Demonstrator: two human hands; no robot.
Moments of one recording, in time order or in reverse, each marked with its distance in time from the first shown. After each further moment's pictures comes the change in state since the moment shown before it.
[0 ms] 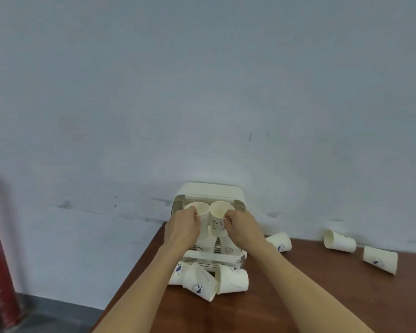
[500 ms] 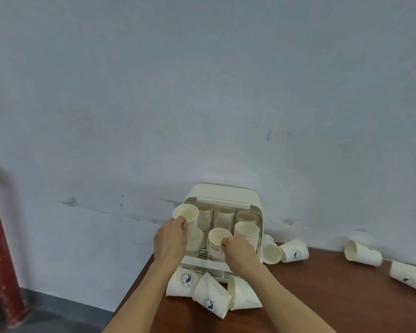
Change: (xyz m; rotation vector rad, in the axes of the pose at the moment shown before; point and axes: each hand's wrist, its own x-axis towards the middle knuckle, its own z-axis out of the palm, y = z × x) left_hand 0.015 -0.071 0.027 0.024 0.105 -0.106; right_hand 0.015 -0.003 0.088 -0.184 -0.204 -0.013
